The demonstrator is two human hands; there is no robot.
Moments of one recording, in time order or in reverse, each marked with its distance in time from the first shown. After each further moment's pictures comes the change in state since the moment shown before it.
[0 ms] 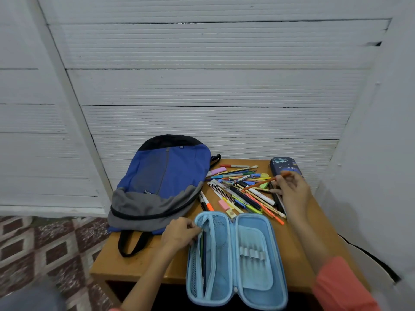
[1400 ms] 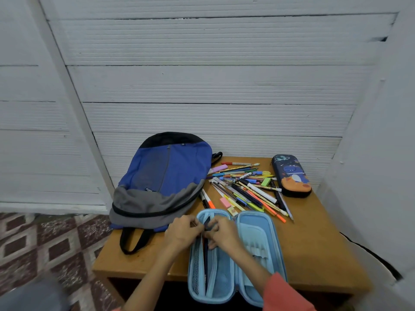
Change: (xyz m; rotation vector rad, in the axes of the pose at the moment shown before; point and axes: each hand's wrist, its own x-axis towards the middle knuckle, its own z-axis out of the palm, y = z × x) left_hand -0.005 0.005 0.005 0.045 0.102 -0.003; right_hand -0.114 0.055 0.099 -0.490 -0.723 0.431
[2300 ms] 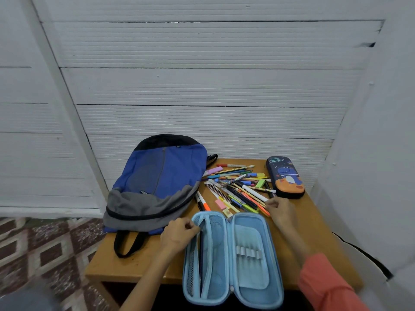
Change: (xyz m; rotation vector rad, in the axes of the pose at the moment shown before) left_hand -0.002 0.002 -0.001 -0.060 -0.007 -0.016; right_hand 0.035 0.063 -0.153 -0.227 0.627 0.025
